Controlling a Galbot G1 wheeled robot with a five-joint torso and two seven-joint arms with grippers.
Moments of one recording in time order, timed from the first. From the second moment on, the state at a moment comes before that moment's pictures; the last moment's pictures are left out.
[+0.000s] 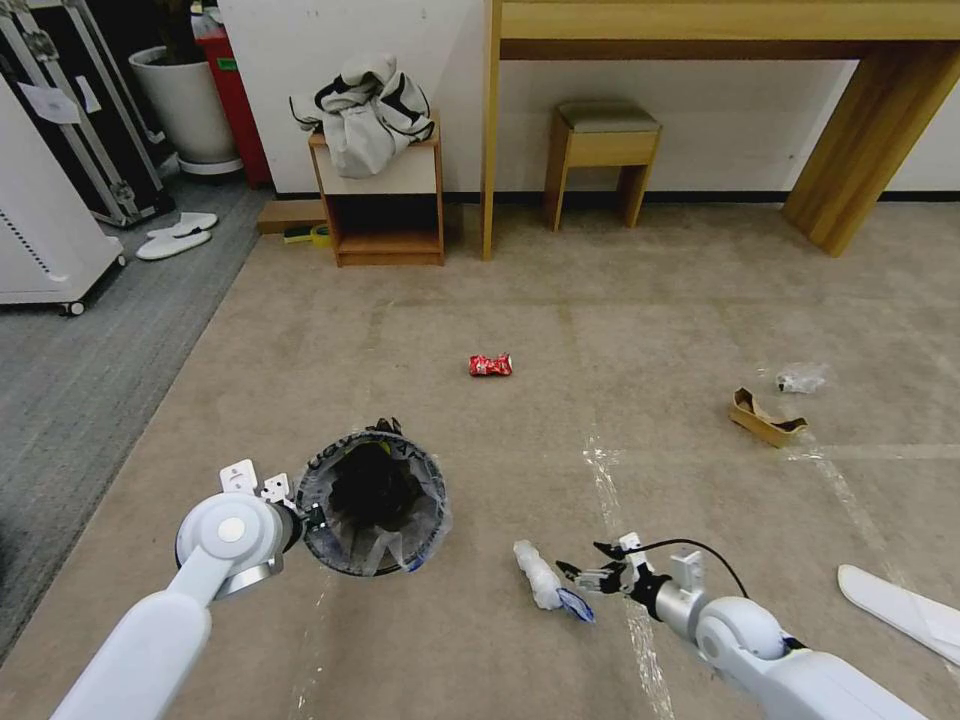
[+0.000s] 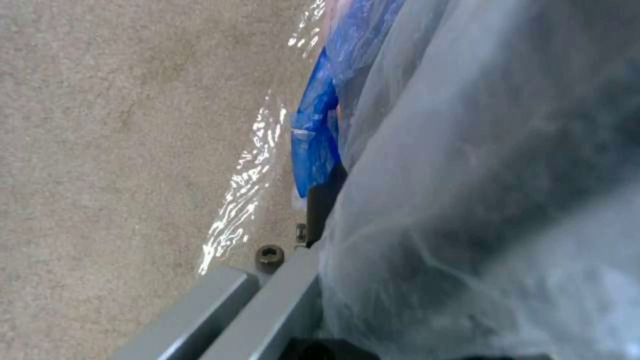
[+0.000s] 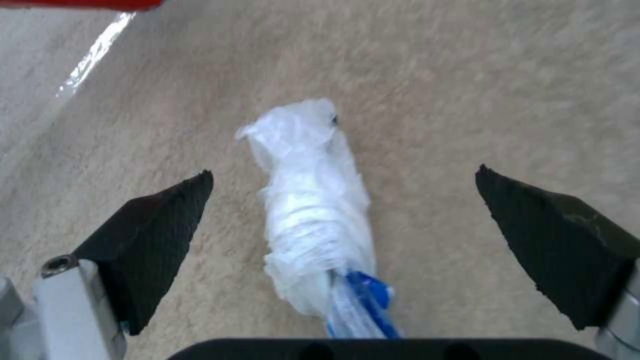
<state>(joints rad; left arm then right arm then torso) 1.09 -1.00 -0.35 -1.88 -1.56 0.74 -1.03 -1.01 0.85 -0.18 1.38 0.86 -0.13 -0.26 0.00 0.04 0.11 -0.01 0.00</state>
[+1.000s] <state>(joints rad) 1.06 -1.08 -0.33 -1.81 -1.53 0.74 -1.00 -0.75 1.04 -0.40 0.94 0.89 -0.13 -0.30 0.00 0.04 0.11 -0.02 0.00</state>
